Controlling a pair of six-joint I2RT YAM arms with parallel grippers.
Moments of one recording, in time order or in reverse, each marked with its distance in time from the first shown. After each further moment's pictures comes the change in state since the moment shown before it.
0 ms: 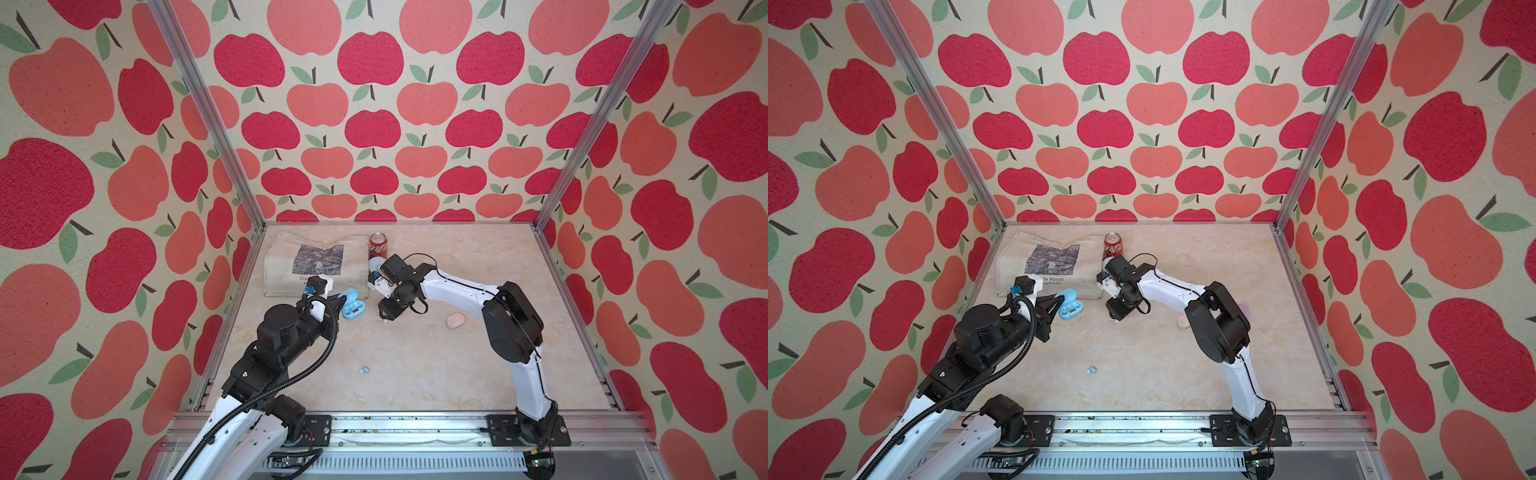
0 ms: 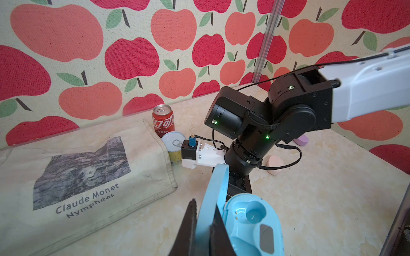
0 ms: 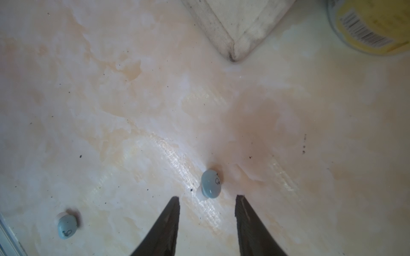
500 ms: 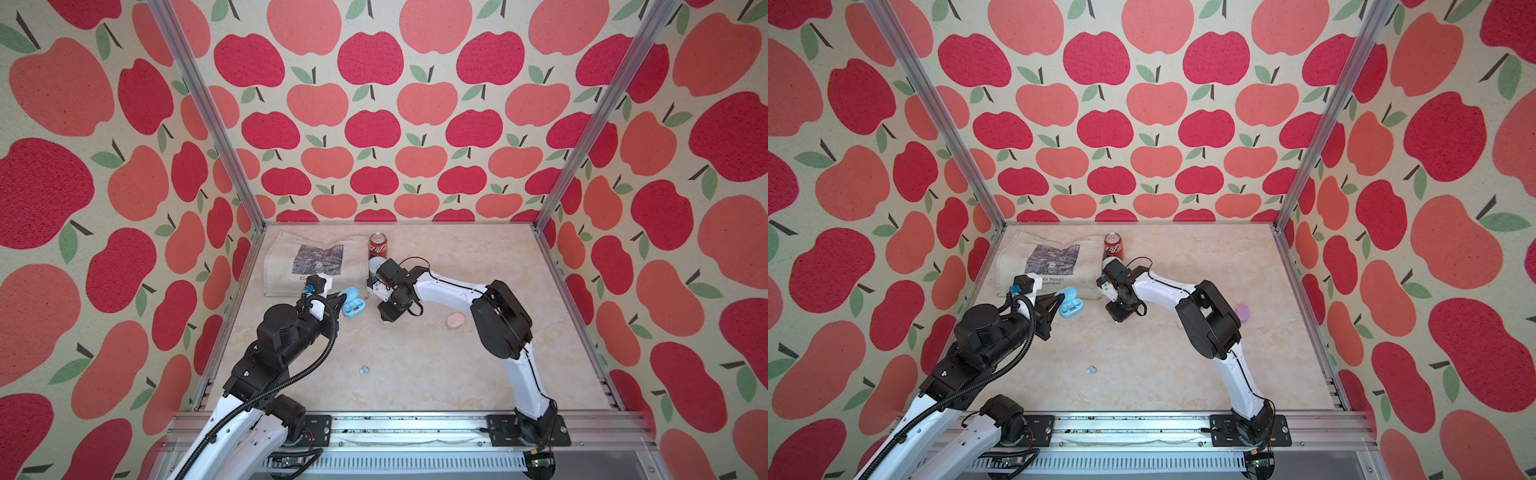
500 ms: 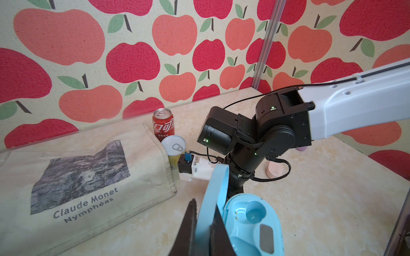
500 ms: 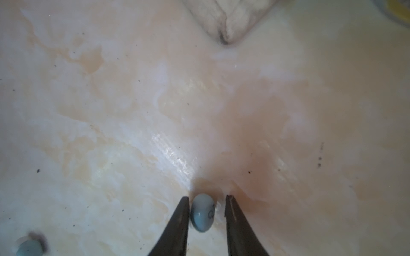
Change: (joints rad) left arm 0.011 0.001 -0.010 0.038 0.006 -0.005; right arm 0.013 0.074 0.041 -0.020 0.039 0.006
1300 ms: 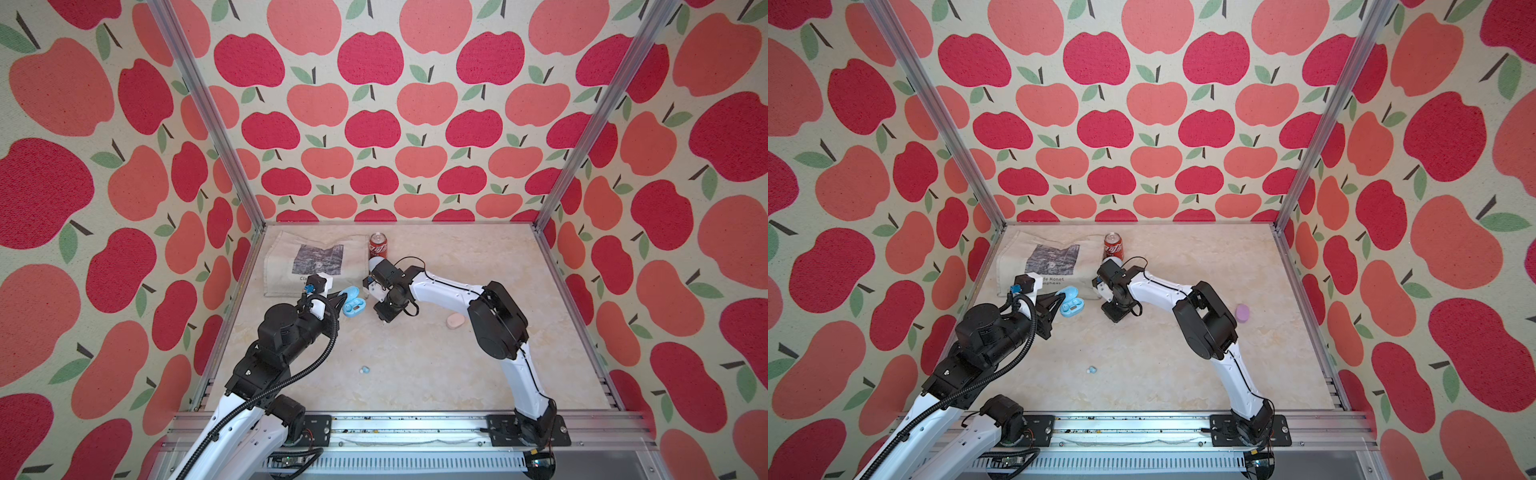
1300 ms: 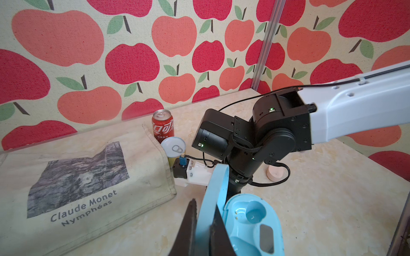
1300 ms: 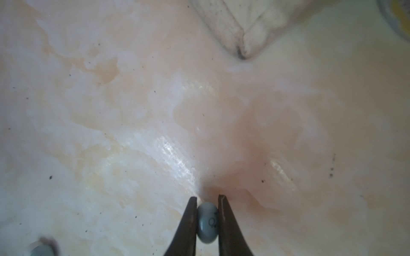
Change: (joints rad) left arm 0.010 0.016 -0.027 0.053 0.014 0.003; right arm 0.010 -0.004 0.043 -0.030 0.008 0.028
